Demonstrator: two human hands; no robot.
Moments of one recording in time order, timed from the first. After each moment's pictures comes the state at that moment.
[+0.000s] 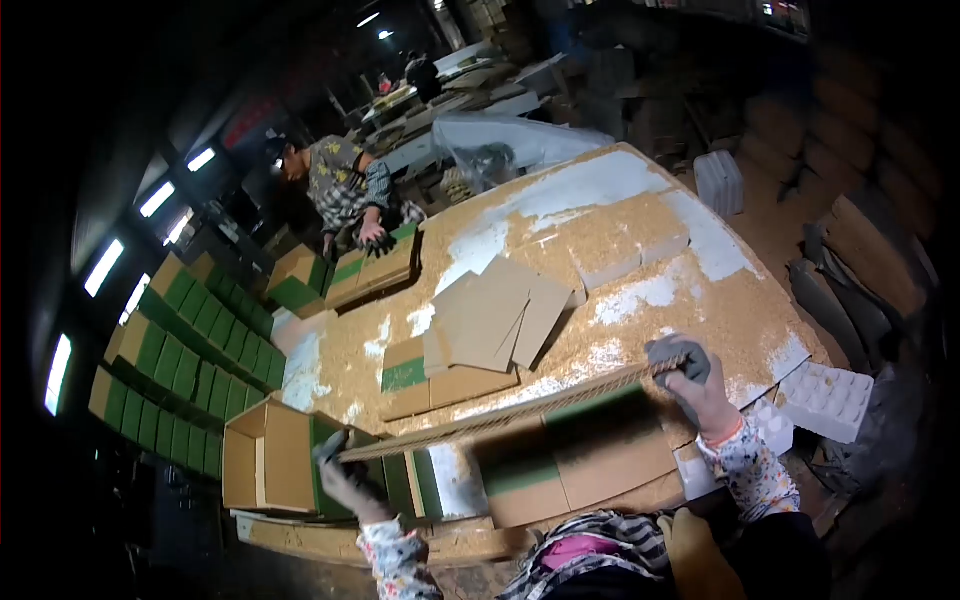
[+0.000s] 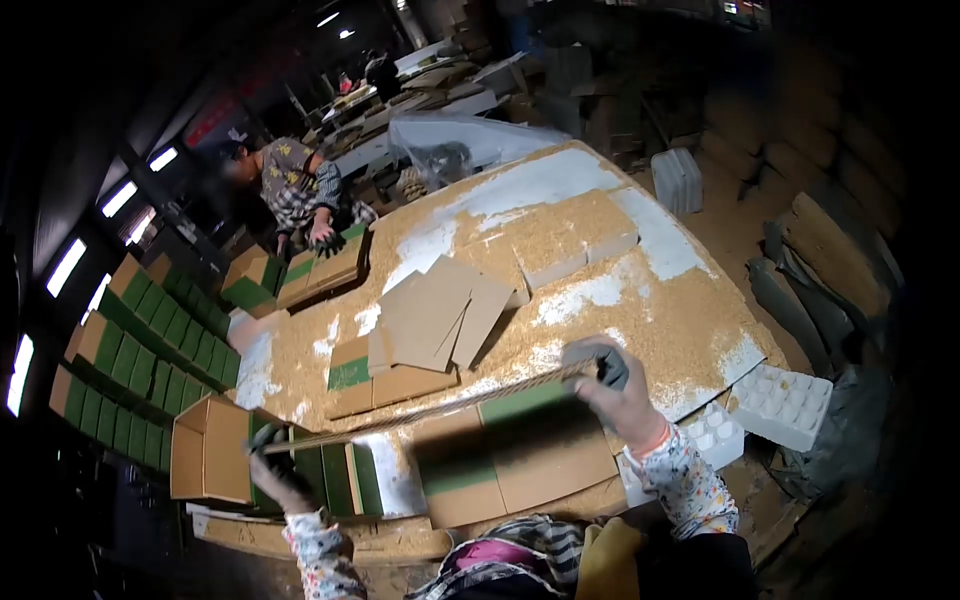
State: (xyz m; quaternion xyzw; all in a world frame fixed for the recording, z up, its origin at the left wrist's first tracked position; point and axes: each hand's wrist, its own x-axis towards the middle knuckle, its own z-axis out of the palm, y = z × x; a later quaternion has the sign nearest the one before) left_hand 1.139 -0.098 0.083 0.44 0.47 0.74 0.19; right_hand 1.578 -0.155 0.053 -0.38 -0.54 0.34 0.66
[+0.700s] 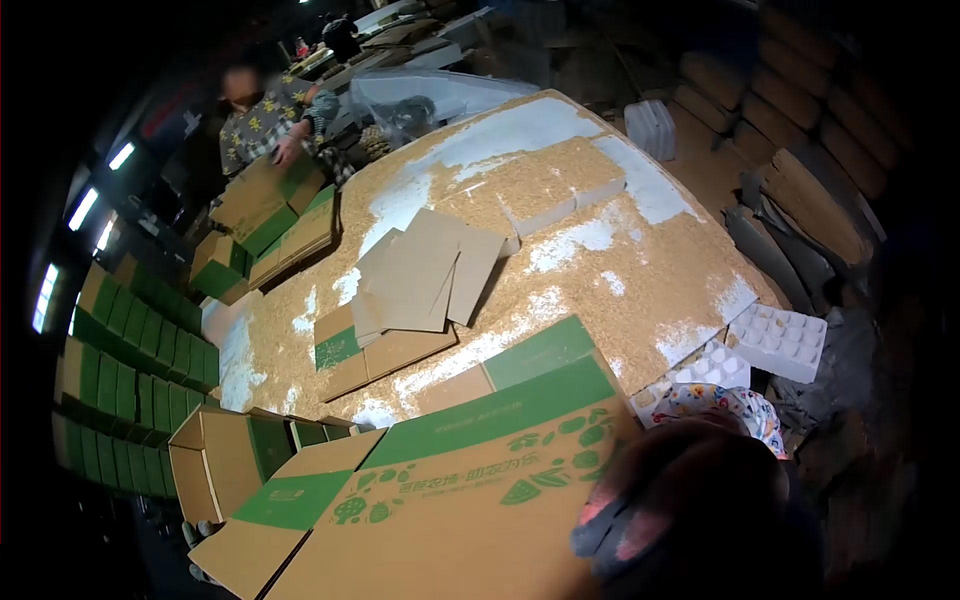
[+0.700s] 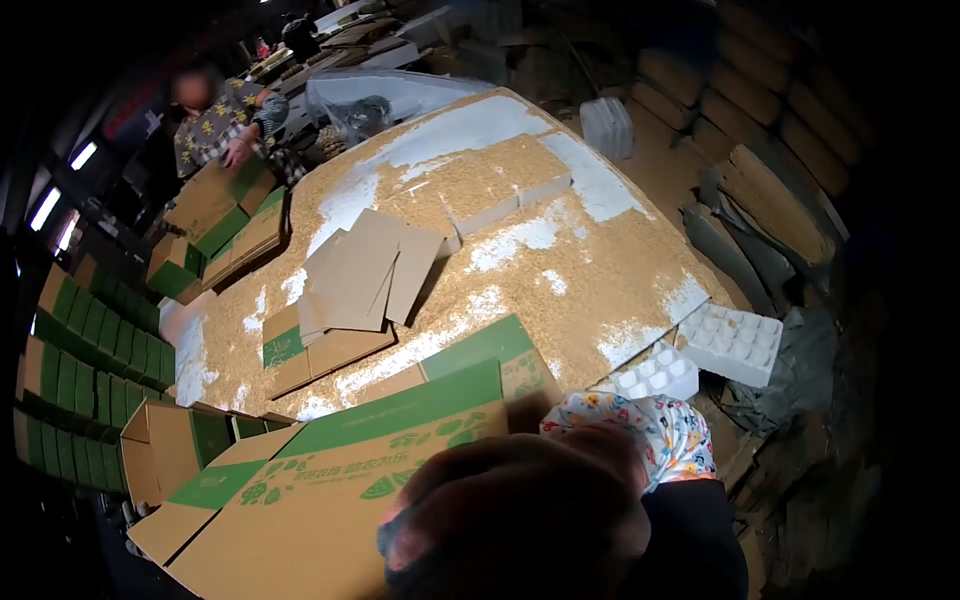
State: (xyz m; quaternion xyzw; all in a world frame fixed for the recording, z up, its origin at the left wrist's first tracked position) left_hand 1.007 -0.142 0.120 0.37 0.52 0.77 0.04; right_hand 1.479 -0.221 0.194 -0.04 -0.67 0.19 0.71
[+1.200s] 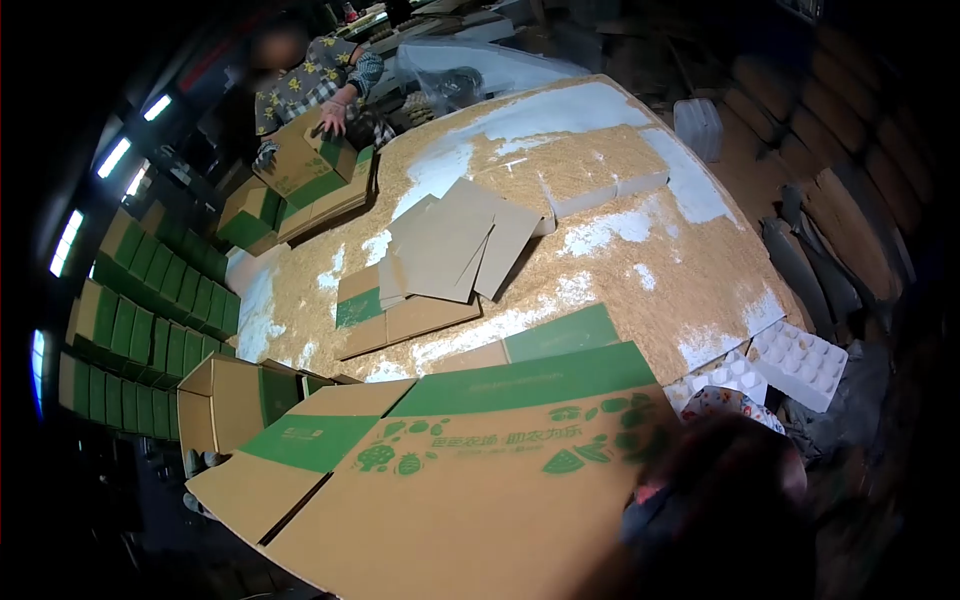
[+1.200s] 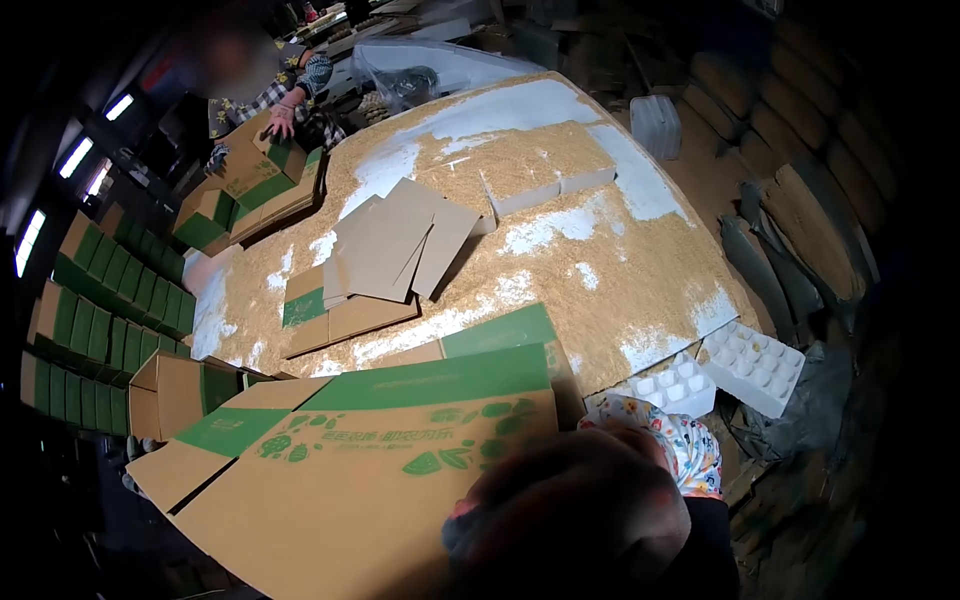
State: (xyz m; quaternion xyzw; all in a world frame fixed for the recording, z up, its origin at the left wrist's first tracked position) left_hand 1.015 -0.141 0.120 0.42 0.51 0.75 0.05; right_hand 1.504 -0.213 0.188 -0.10 -0.69 0.23 0.68
